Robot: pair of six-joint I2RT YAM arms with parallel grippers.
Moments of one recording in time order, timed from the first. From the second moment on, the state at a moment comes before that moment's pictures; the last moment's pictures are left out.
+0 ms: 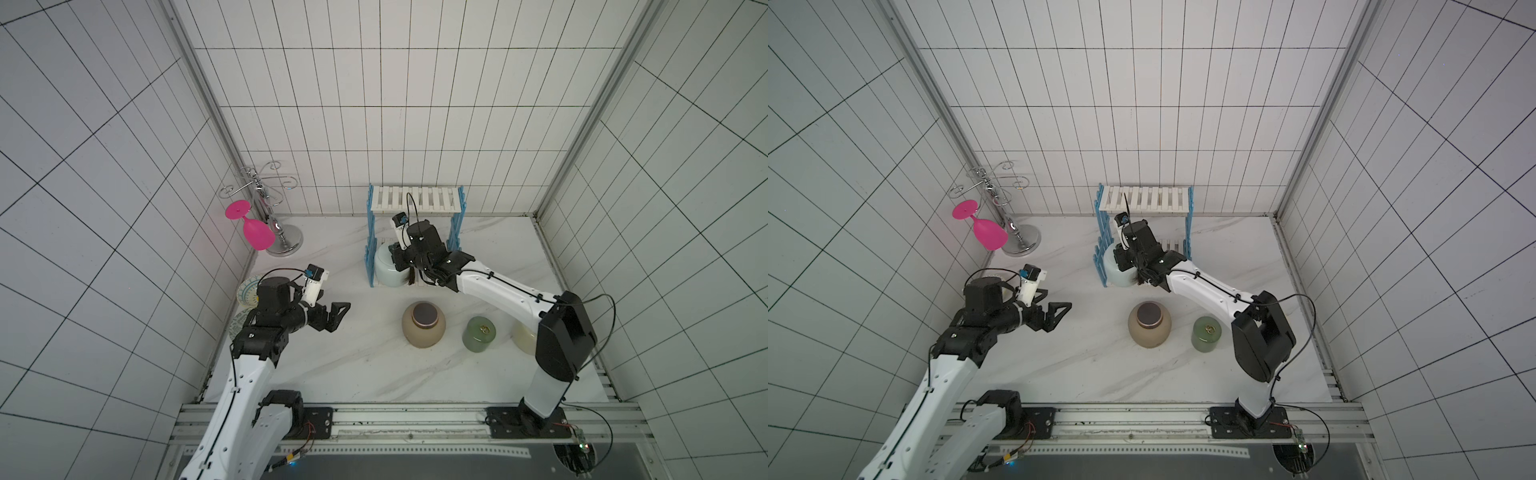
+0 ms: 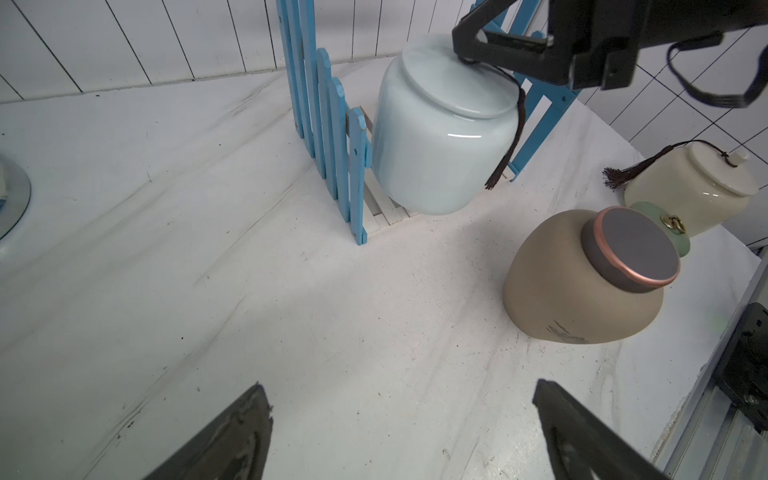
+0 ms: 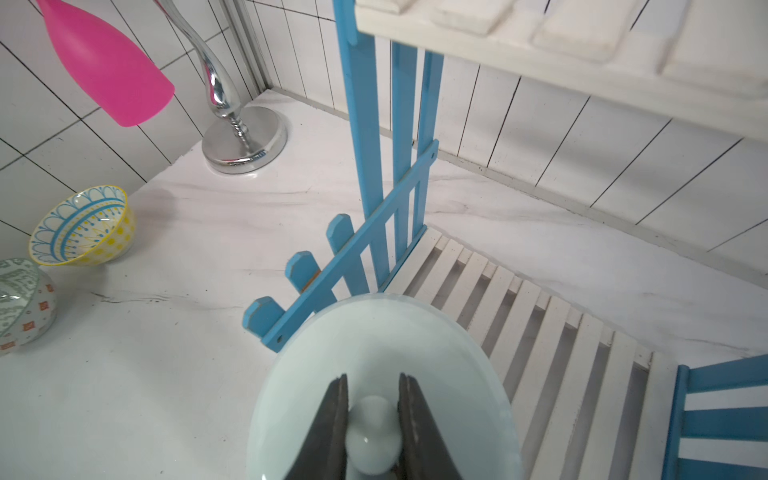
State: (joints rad) left arm -0.04 0.79 0.69 -0.55 0.56 0.12; right arm 0.86 1.74 1.45 -0.20 0.10 0.12
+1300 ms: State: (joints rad) left arm 0.00 0.78 0.69 -0.46 -0.04 -0.05; right arm 1.14 1.73 1.32 -0.15 -0.03 0.09
